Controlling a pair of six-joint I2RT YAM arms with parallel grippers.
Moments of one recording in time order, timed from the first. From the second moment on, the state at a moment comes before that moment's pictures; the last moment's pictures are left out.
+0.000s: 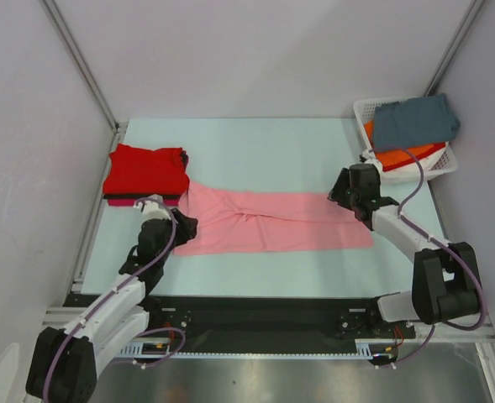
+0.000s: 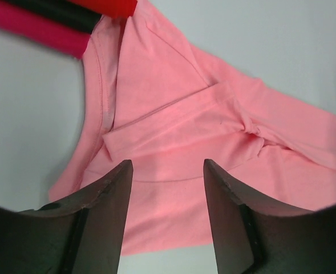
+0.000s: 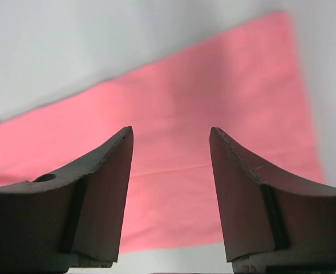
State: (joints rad) left arm -0.30 0.80 0.21 0.17 -0.12 -0.60; right arm 0.19 1.37 0.79 -0.14 0.22 0.55
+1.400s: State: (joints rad) left arm -0.21 1.51 0.89 -0.12 -0.23 -0.60; right arm 0.64 2.27 1.60 0.01 -0.51 0.59
